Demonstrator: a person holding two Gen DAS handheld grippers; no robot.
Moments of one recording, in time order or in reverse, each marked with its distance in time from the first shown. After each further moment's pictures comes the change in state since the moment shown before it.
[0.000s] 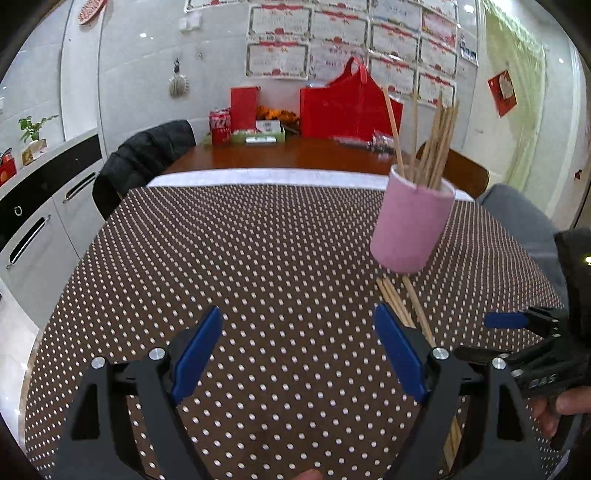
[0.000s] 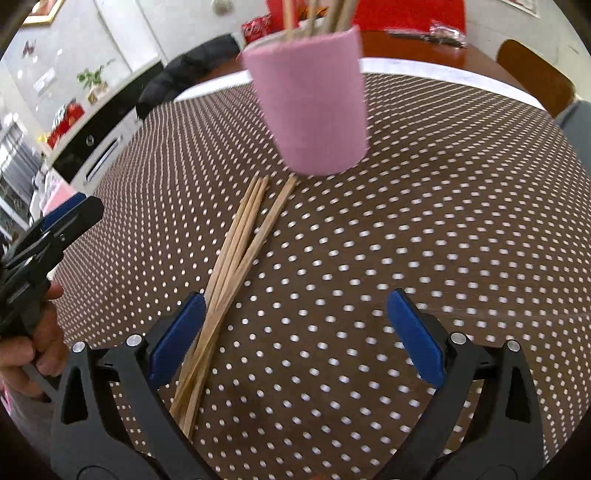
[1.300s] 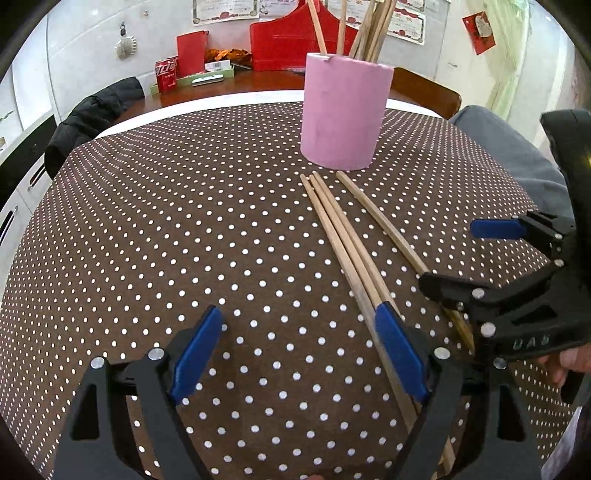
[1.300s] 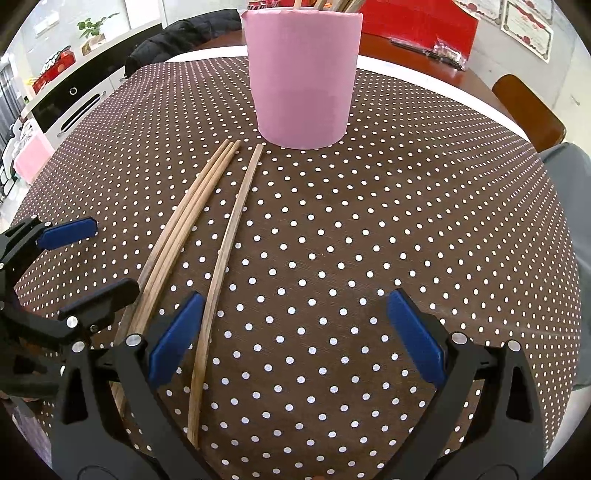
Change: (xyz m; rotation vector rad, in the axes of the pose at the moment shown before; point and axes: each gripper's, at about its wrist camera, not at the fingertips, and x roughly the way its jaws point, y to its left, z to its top) left arm 0.034 -0.067 -0.051 0.086 0.223 -0.071; right arm -0.008 -0.007 -0.025 -0.146 0.021 -0.178
